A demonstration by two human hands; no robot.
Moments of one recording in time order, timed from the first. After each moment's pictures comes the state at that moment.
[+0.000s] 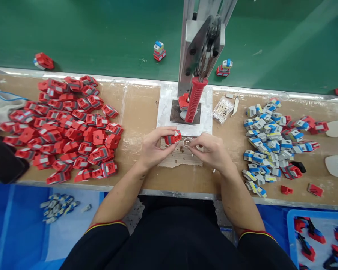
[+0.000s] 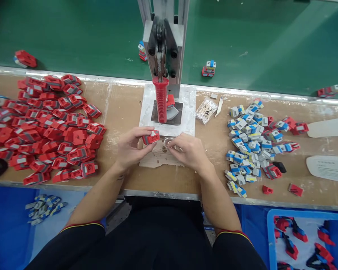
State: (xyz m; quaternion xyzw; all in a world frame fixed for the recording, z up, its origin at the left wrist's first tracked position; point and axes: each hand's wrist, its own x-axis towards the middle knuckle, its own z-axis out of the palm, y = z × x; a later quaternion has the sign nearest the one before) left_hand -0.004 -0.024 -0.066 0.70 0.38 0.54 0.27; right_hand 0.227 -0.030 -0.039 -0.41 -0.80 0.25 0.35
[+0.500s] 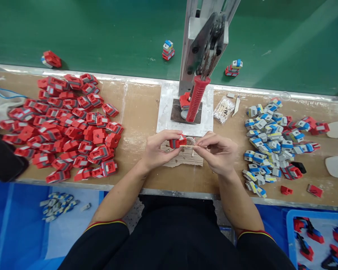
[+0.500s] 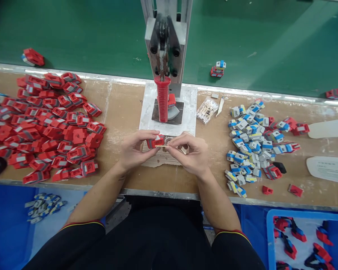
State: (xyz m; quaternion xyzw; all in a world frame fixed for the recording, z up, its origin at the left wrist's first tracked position) left_hand 0.001 -0.028 -0.064 0.73 0.34 0.53 0.29; right_hand 0.205 -0.042 -0.026 -0.39 -0.64 0.36 0.56
